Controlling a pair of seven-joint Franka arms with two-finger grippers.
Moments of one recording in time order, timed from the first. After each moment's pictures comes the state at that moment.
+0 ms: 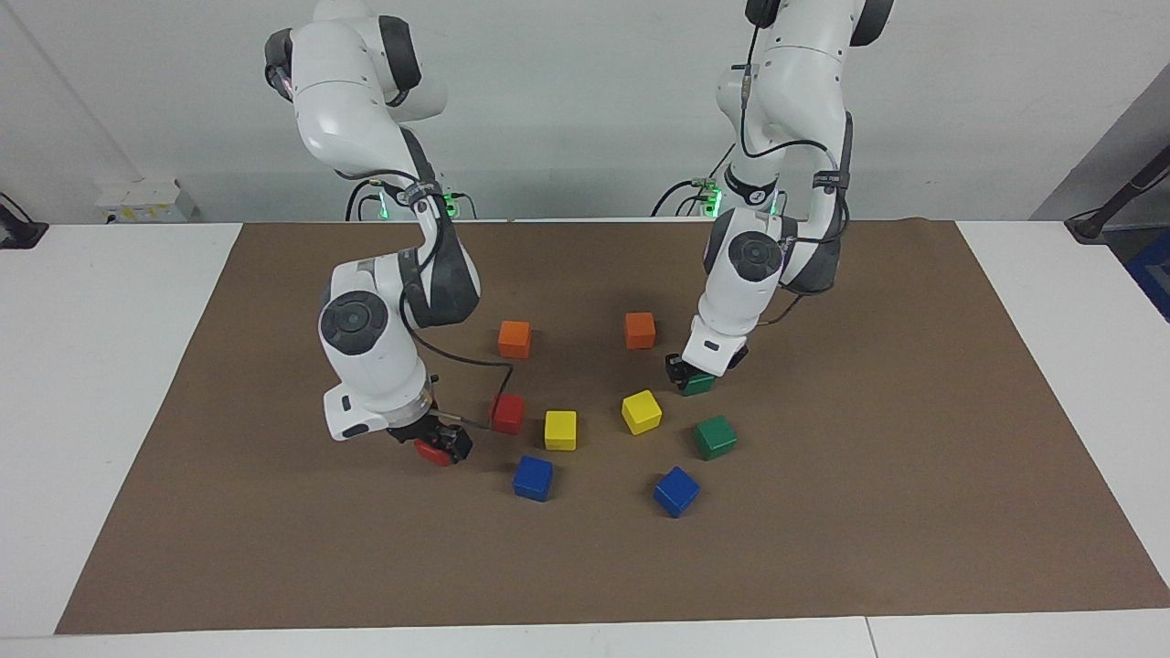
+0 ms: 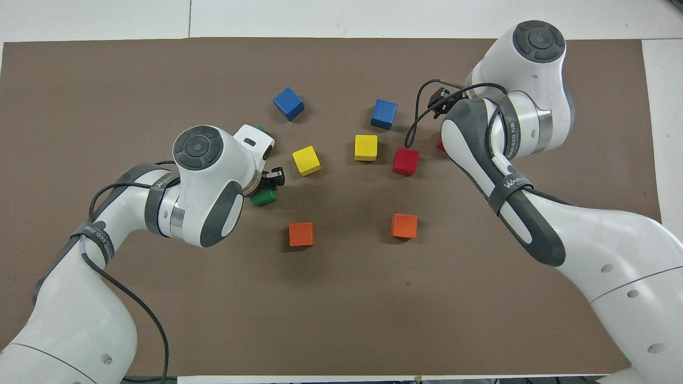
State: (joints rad) left arm -0.38 0.32 -0.06 -1.98 -0.05 2.28 -0.59; right arm 0.16 0.60 0.04 -1.45 -0.01 2.05 0.61
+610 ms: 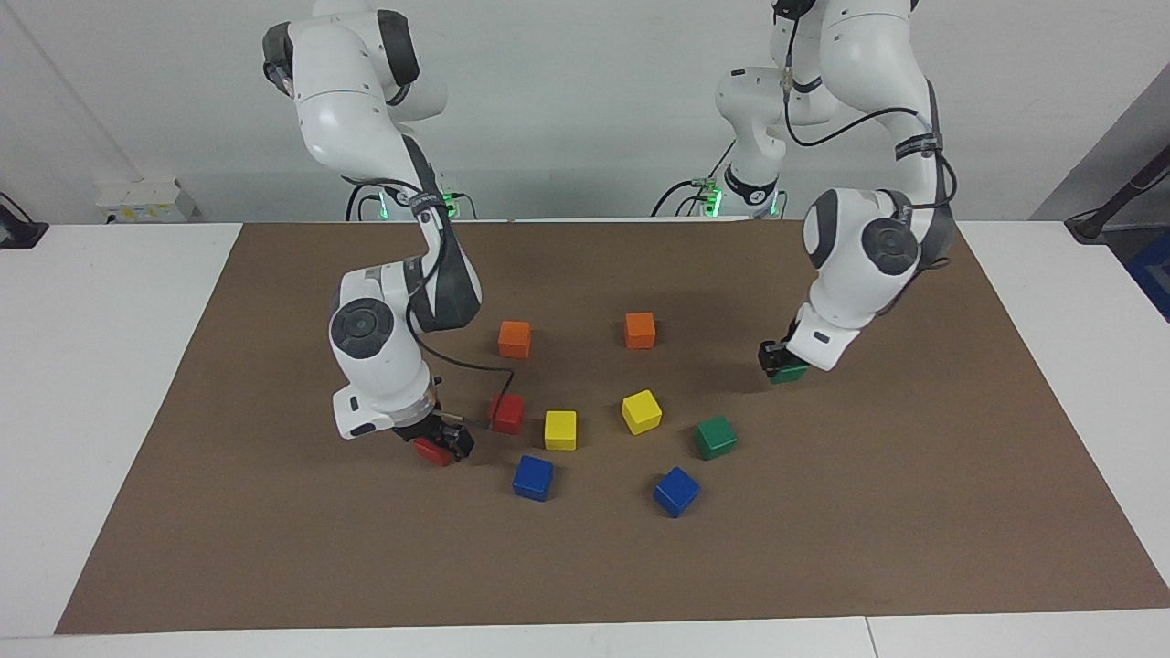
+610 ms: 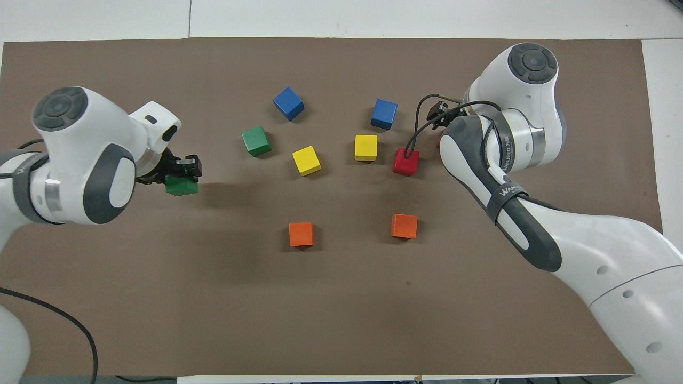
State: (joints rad) left arm -0.11 0.22 -0.04 -1.93 -0.04 2.06 -0.17; right arm 0.16 0.57 0.04 -1.56 0.00 2.12 0.61
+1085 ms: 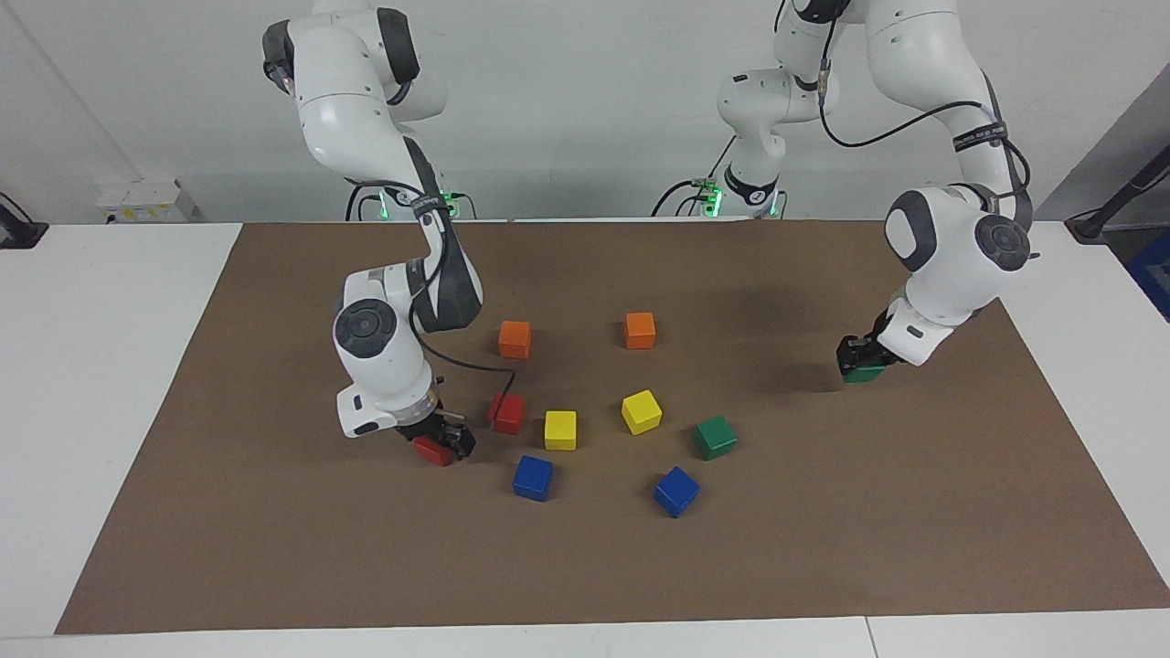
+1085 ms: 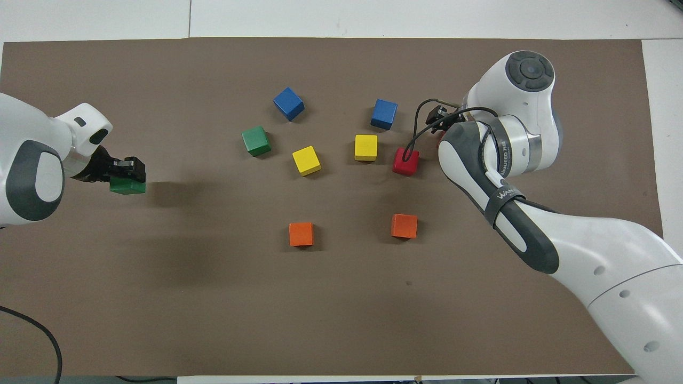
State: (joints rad) left arm 0.07 0.22 -0.04 -1.94 -0.04 2.08 0.06; right arm 0.16 0.57 0.04 -1.60 0.01 2.16 0.61
